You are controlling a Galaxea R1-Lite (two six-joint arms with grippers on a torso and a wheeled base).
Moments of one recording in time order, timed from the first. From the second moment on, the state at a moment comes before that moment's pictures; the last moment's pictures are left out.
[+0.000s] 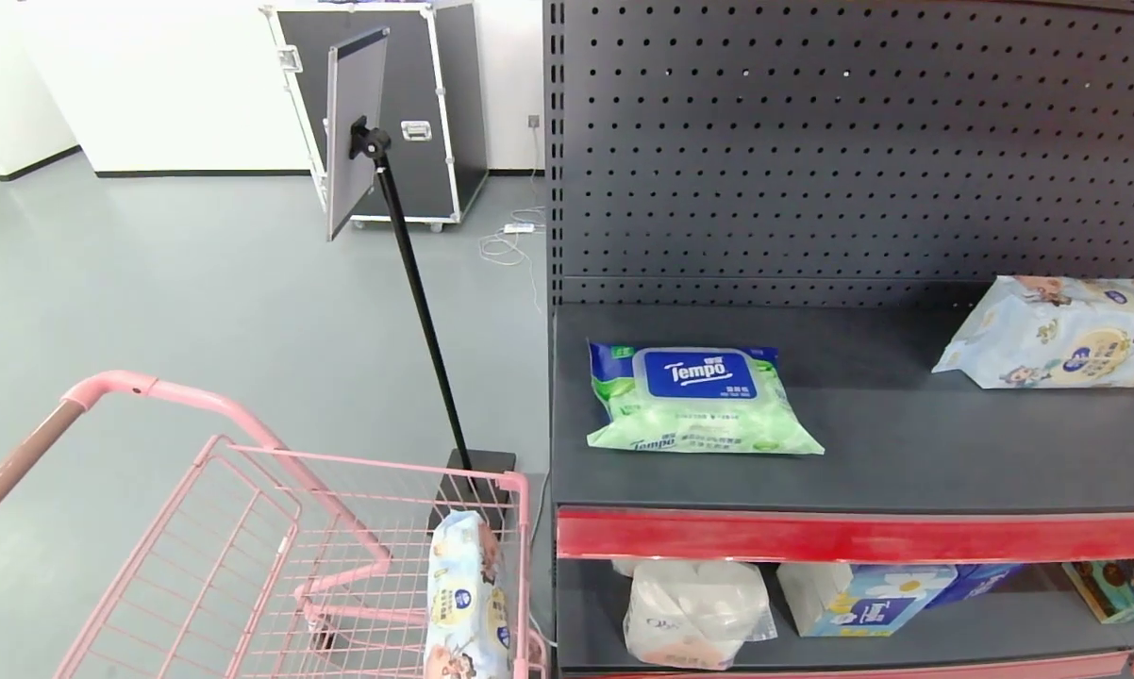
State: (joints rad) left arm 0.00 0.00 0.00 0.00 0.01 0.01; right arm 0.00 0.00 0.00 0.00 -0.02 0.00
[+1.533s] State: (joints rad) left arm 0.00 0.00 0.00 0.00 0.01 0.01; right arm 0.00 0.00 0.00 0.00 -0.02 0.00
